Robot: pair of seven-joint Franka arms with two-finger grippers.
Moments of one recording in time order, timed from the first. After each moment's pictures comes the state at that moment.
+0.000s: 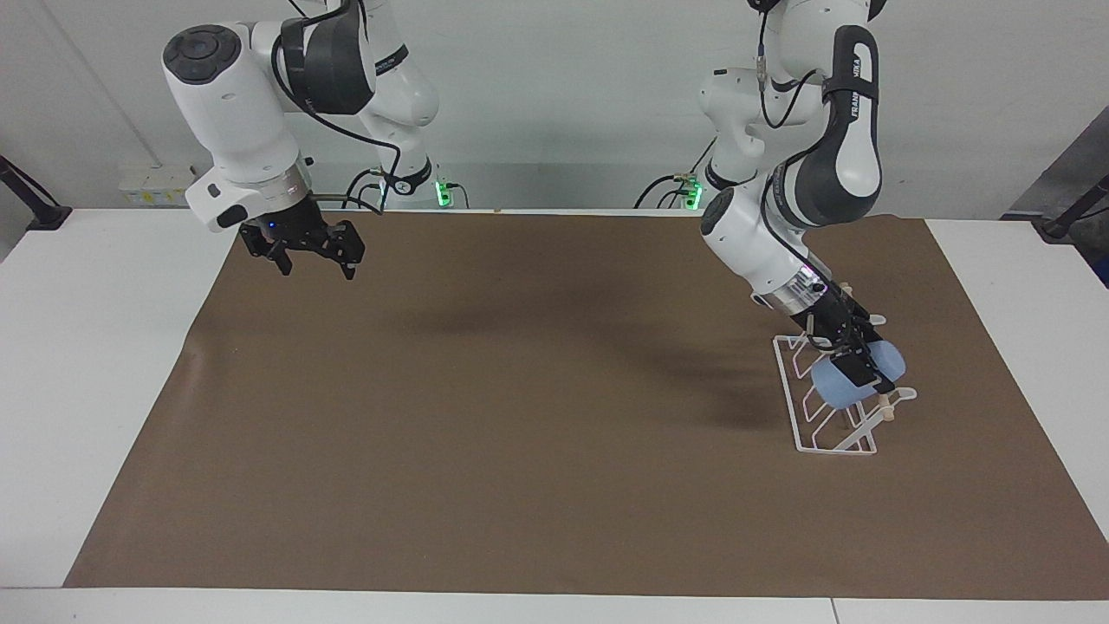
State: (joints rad) left arm -0.22 0.19 -0.10 -1.91 1.25 2.05 0.92; right arm -0.52 0.02 0.56 -1.71 -0.05 1.70 0.13
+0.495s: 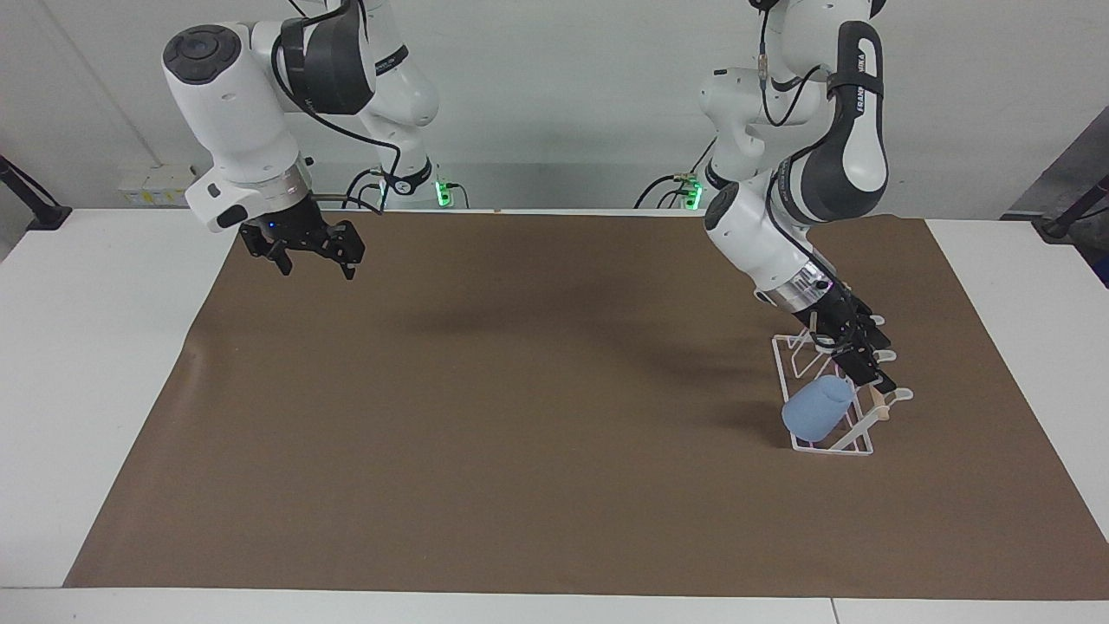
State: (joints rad) left arm -0.22 0.17 -0.10 -1.91 1.22 2.05 0.93; right arm -0.52 0.02 0.56 -1.71 -0.05 1.70 0.13
